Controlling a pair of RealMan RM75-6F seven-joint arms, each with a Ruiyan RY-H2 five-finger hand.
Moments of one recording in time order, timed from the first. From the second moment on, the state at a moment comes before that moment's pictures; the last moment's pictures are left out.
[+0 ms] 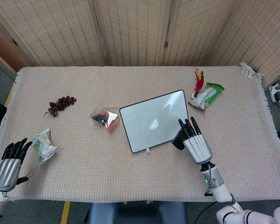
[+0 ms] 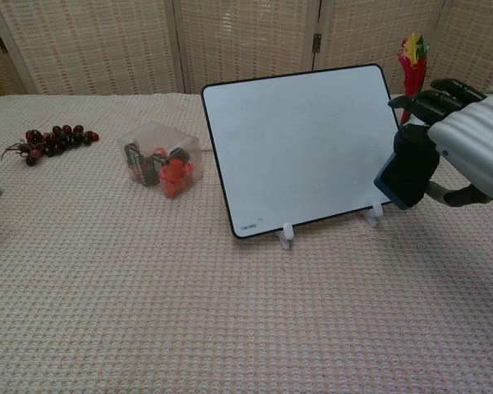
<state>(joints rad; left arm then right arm) -0.13 -1.14 -0.01 -1.61 1.48 1.41 0.10 0.45 -1.69 0.07 -1.21 -1.58 1.44 -0.61</state>
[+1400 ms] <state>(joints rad) -0.13 -1.11 0.00 -1.61 1.50 1.39 0.04 0.64 -2.02 0.22 -0.73 -1.52 1.42 -0.61</state>
